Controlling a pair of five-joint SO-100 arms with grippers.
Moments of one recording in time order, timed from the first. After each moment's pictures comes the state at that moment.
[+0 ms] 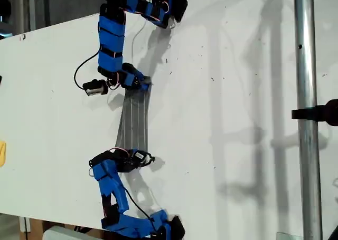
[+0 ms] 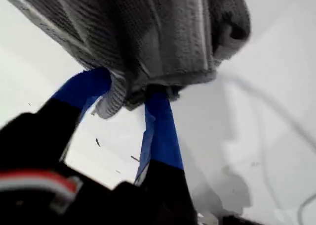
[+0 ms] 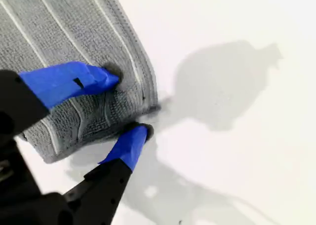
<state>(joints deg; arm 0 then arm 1) -37.6 54.3 65.7 95.6 -63.8 29.1 76.0 99.0 71.5 46.1</state>
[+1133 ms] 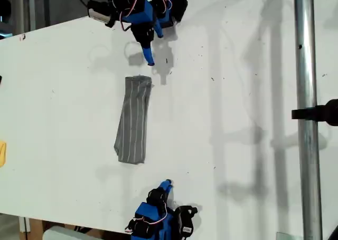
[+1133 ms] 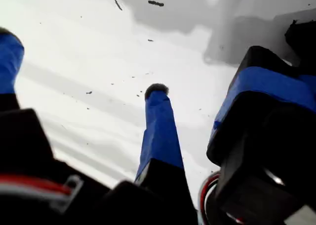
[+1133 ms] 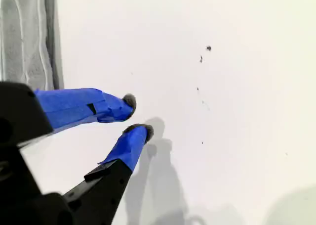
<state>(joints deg) -3.3 169.8 168.2 63.8 -91.2 0.8 148.9 130.4 102.7 103.6</state>
